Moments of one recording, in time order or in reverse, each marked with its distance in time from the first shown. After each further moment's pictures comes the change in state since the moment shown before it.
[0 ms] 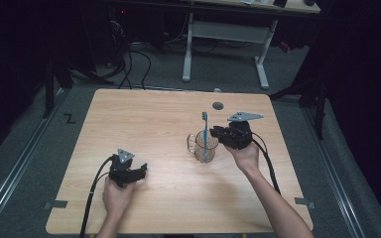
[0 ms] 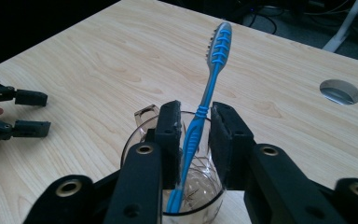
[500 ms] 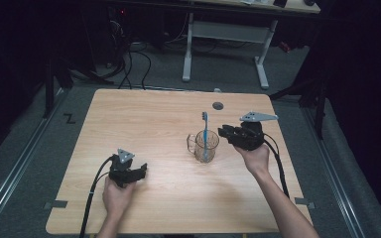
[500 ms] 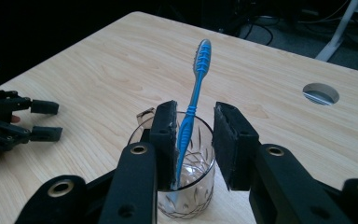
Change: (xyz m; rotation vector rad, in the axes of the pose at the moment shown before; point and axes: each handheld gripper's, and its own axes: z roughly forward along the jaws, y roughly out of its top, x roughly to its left) left arm 0.000 0.000 0.000 0.000 0.001 0.000; right arm -0.007 -0.001 -0.033 -0.047 0.005 0.030
